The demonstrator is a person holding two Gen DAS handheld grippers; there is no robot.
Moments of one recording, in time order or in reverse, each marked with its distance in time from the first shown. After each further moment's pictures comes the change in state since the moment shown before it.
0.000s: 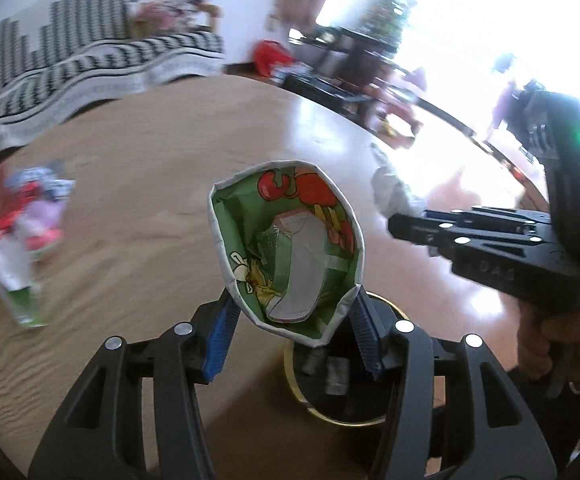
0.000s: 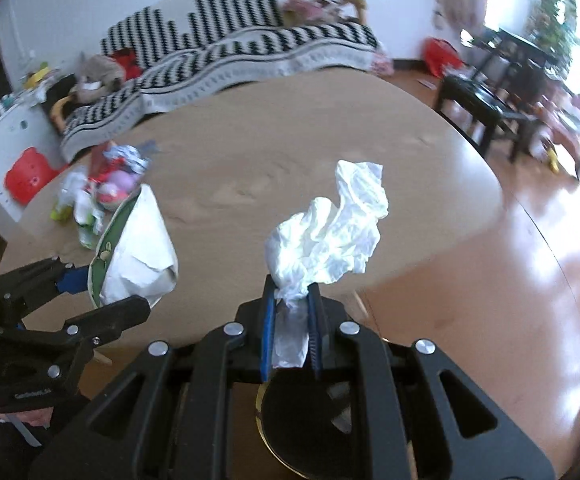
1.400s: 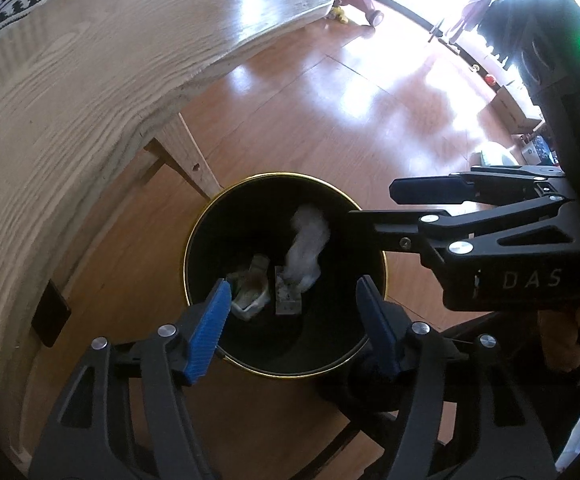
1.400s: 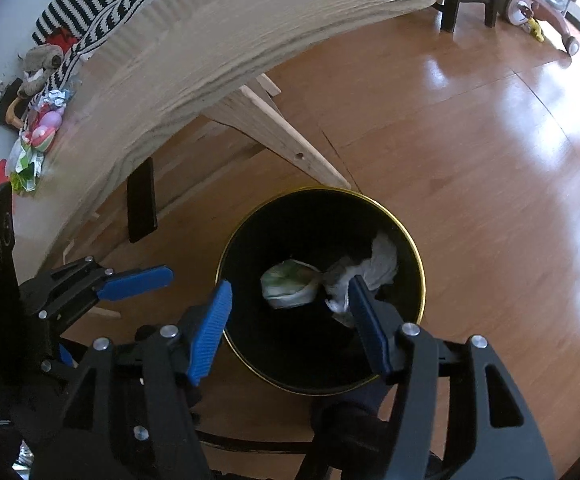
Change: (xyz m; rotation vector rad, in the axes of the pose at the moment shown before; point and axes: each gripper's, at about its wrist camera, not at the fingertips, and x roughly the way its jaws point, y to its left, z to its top) left arm 0.117 -0.061 -0.052 0.091 0.378 -0.122; right arm 0.041 -0.072 -0.086 0.232 0.354 0.025
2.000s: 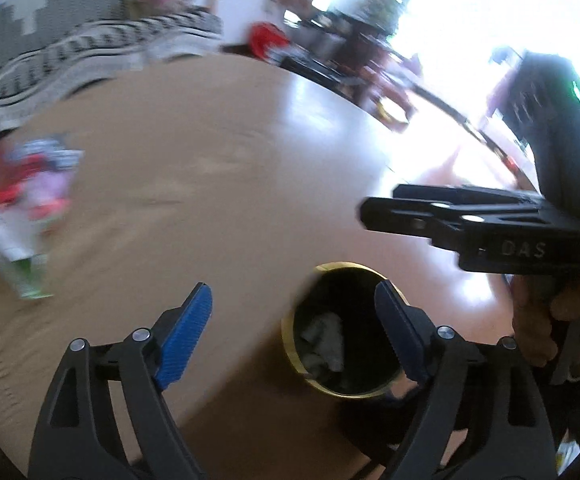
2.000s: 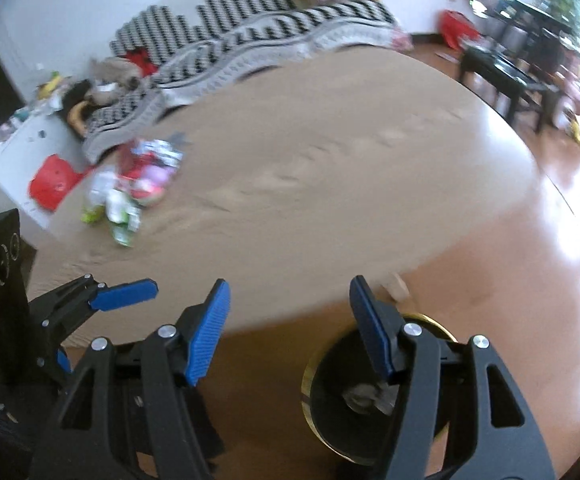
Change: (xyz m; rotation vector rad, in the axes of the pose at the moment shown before) left arm -0.160 0.089 -0.030 -0.156 -0.342 0.122; right arm -0.067 0.137 0.056 -0.223 -0.278 0.121
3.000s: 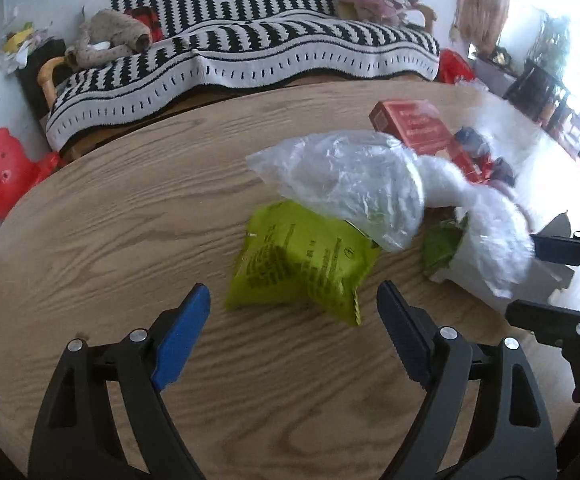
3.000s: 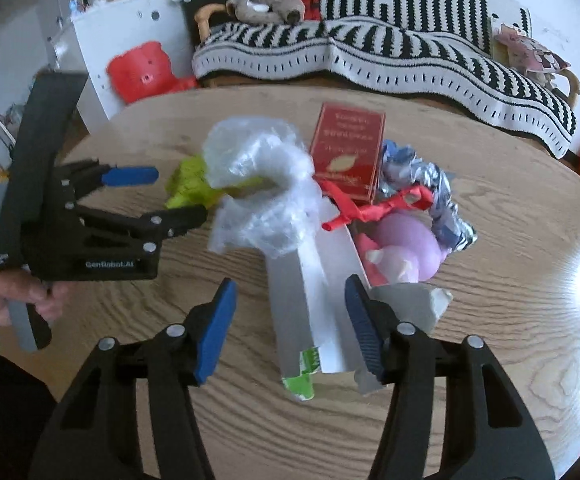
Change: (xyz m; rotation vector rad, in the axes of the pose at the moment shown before) left arm -0.050 0.304 -0.010 -0.234 -0.032 0.526; right arm 0.197 0.265 0.060 -0.542 0.062 0.133
